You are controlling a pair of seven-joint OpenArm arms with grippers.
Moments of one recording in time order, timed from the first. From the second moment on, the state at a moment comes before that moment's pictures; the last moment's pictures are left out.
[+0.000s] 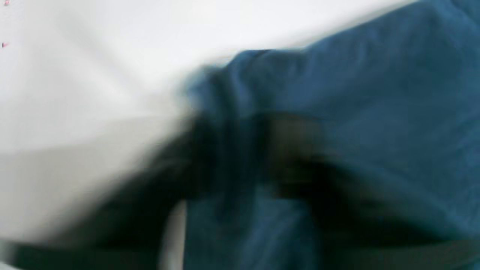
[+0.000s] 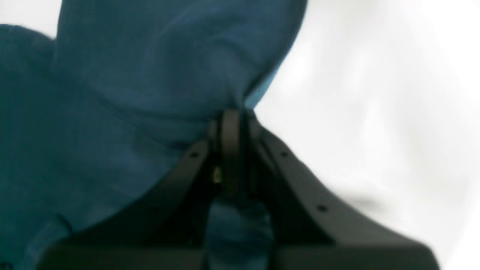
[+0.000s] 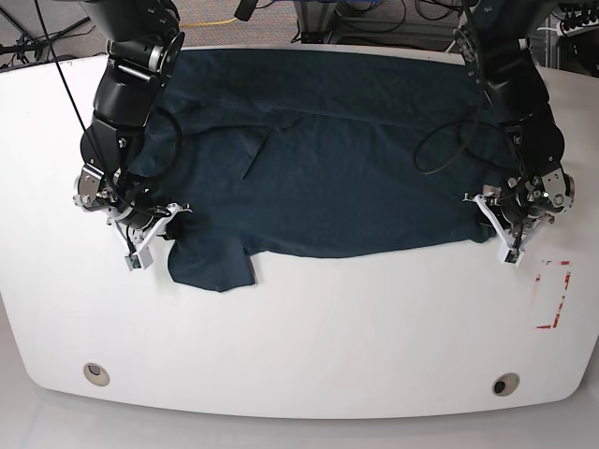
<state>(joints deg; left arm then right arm) -16.7 -12.2 -27.3 67.6 3.7 -41.3 46.7 17.9 10.0 24.5 59.9 9.8 41.1 -45.7</state>
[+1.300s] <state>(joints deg) -0.7 -11.3 -35.2 94.2 1.9 -44.1 46.4 -4.5 9.4 24.3 111.7 15.4 41.5 -71.6</state>
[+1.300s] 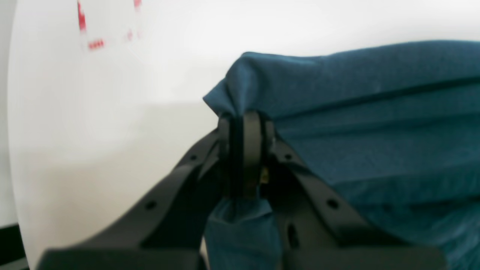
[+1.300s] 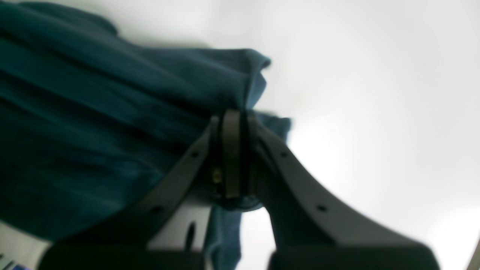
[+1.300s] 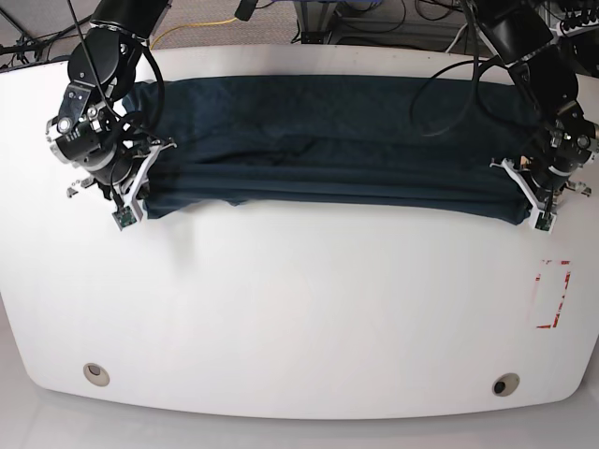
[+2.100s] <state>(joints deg) 13.2 -11.6 -35.4 102.7 3.2 -43.4 53.5 -17.2 9.9 30.2 111.6 23.0 41.1 -71.9</state>
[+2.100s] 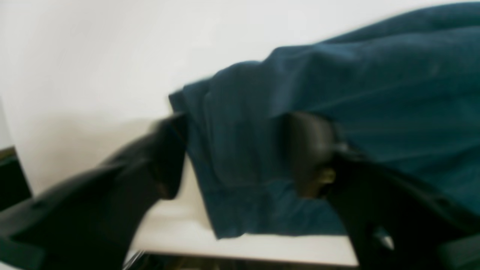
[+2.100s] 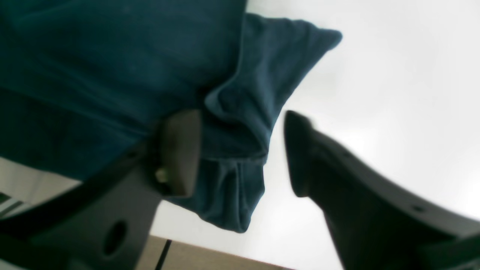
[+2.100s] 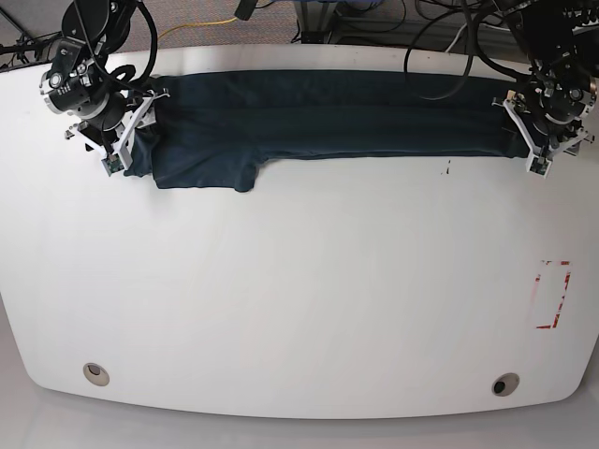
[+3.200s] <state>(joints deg) 11.3 -11.8 -36.5 100.9 -2.1 -43.2 63.8 3.1 10.3 27.8 92.5 22.4 41.1 -71.3</state>
